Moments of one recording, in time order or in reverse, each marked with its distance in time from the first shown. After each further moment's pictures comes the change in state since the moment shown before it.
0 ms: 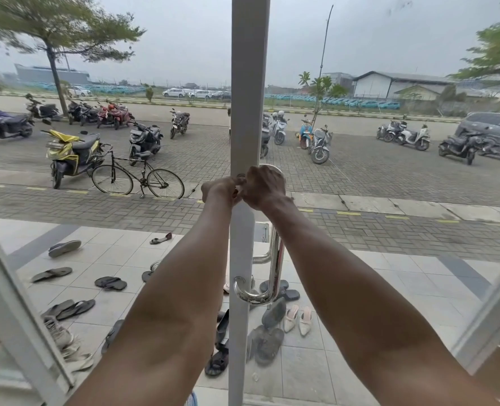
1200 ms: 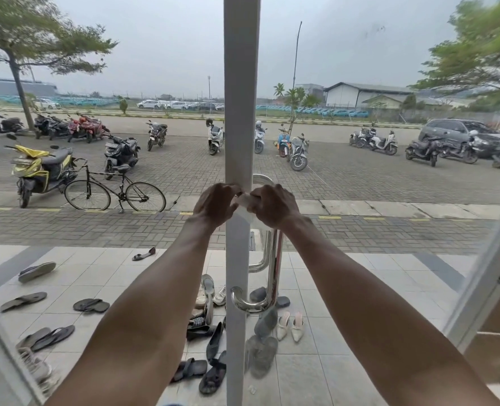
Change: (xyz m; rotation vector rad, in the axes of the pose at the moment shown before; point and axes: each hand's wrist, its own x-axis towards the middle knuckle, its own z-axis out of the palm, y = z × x) left_hand -0.006 0.010 -0.034 1.318 -0.248 1.210; right_hand -0.017 0.030 0.006 0.058 -0.040 0.031
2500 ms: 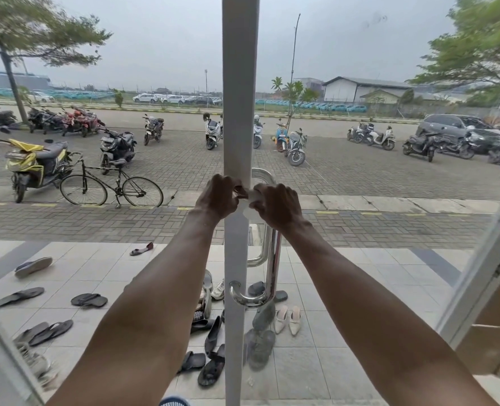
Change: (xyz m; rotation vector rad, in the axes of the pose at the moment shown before) left_hand 0.008 -0.003 0.013 -0.152 0.006 -0.089; right_hand -0.015 0.008 0.011 -0.113 0.200 -0.095
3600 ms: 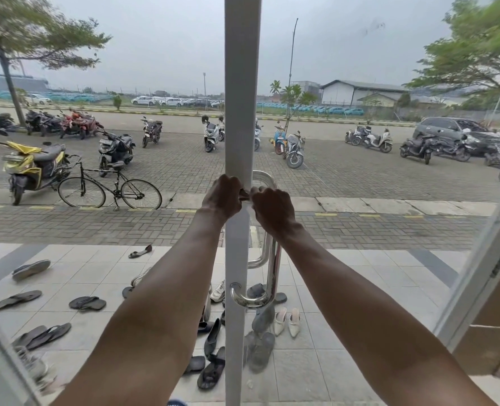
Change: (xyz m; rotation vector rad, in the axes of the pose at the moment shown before) left_hand 0.008 0.011 0.001 0.151 -0.039 -0.089; right_hand 0.002 -0.018 0.007 -0.284 -0.011 -0.091
